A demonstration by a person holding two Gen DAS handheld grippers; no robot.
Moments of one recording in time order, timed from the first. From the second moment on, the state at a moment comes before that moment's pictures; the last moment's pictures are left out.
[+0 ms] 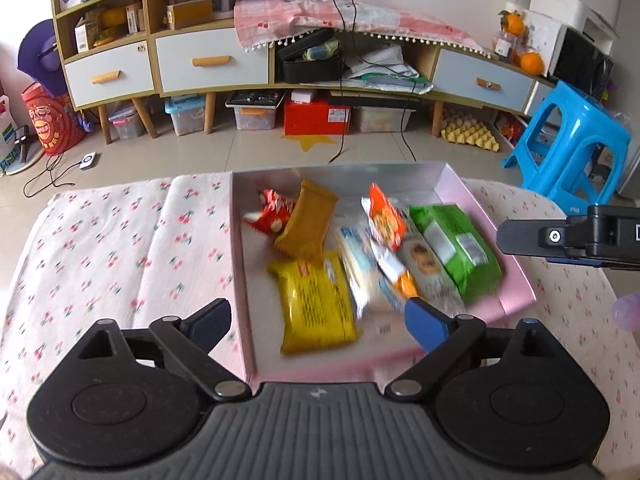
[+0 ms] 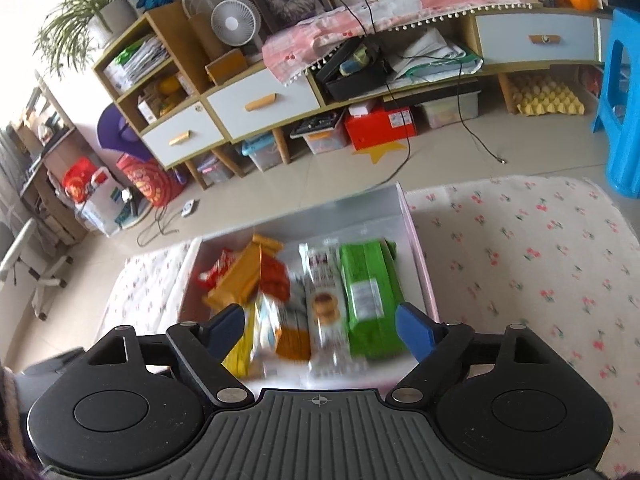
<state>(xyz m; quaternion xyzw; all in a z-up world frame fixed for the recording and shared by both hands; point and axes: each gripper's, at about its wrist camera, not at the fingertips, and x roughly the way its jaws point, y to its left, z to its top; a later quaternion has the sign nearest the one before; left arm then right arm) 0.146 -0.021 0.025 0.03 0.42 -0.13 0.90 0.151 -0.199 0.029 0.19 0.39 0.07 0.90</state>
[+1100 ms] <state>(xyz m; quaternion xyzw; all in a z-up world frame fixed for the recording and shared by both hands) 0.097 0.011 -0.023 -0.07 0.50 -0.12 0.86 0.048 -0.223 -0.026 0.02 0.48 0.02 0.88</state>
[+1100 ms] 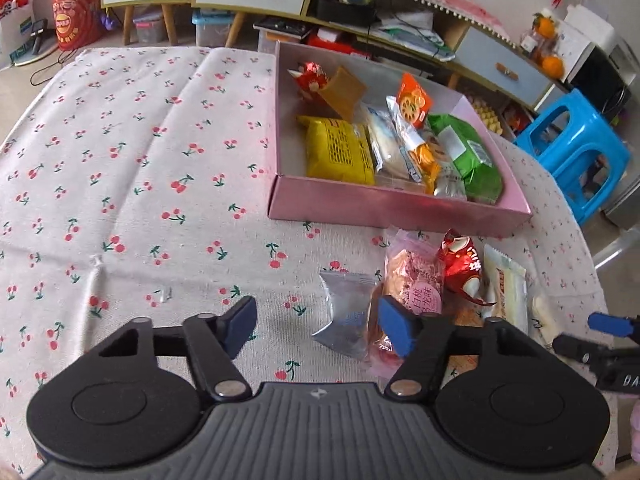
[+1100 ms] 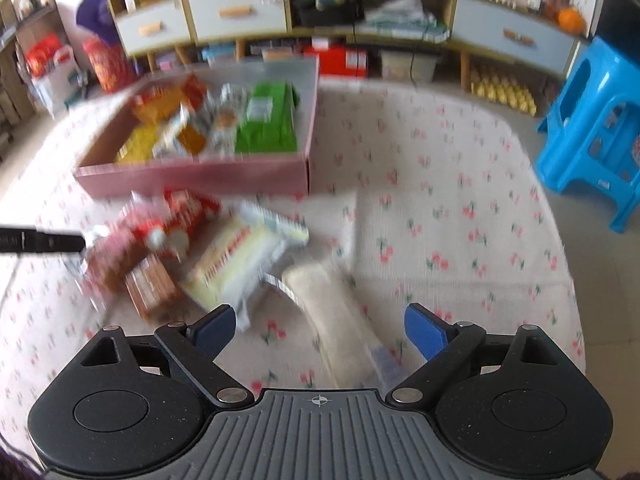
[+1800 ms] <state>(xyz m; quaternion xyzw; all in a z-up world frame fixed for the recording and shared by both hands) 0.088 -0.005 -0.026 0.02 0.49 -0.13 0.86 0.057 -0.213 -0.051 -0.03 0.49 0.02 0.87</state>
